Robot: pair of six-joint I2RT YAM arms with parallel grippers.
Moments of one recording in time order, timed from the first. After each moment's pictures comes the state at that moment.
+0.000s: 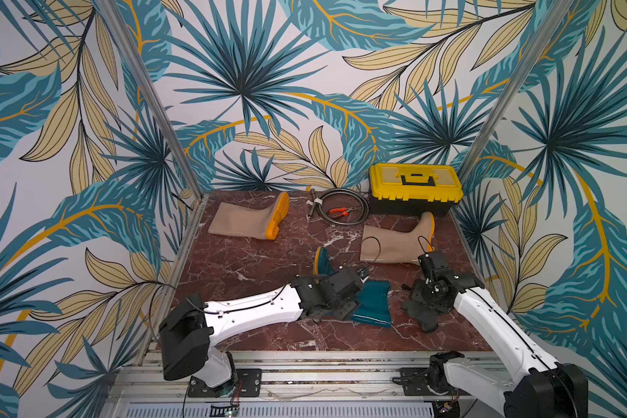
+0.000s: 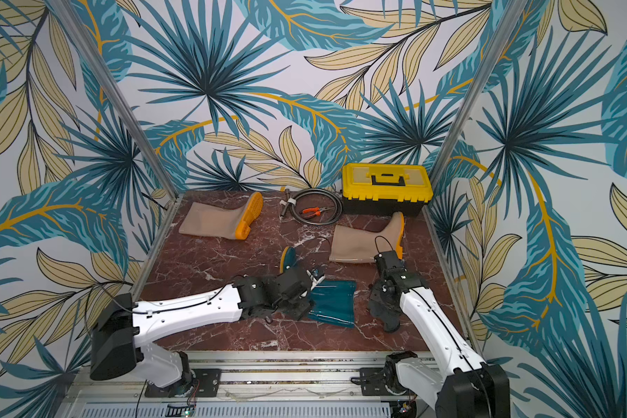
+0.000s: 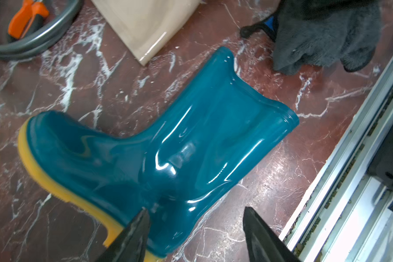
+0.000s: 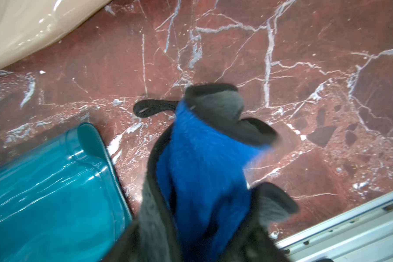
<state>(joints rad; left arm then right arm) -1.15 1.57 1.18 -0.55 -0.20 -0.15 0.15 1.08 0.77 -0.97 0.18 0.61</state>
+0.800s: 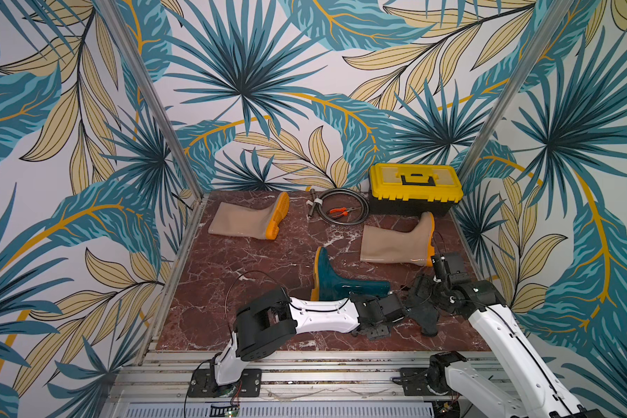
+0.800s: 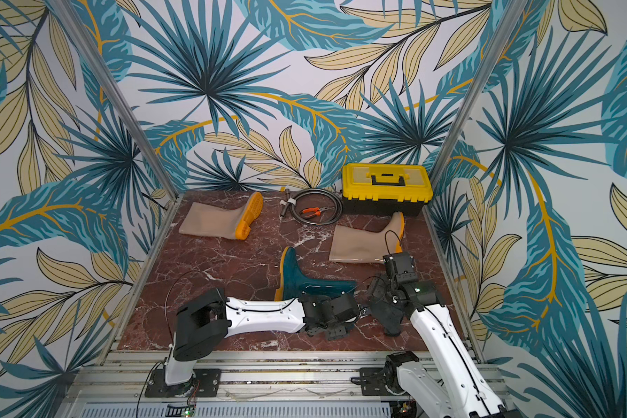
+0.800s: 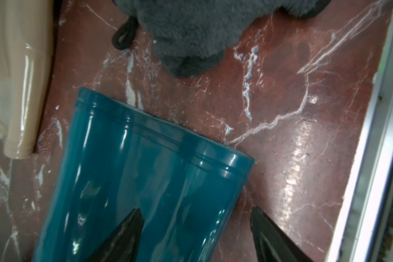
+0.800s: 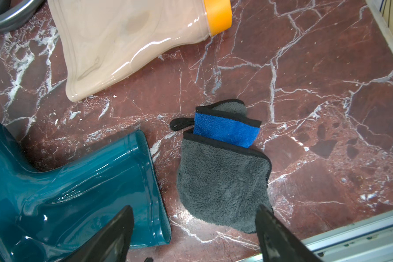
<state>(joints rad) -1.28 2.04 1.45 -0.47 -0.22 0.15 0.15 0.91 0.82 -1.00 0.15 0.61</state>
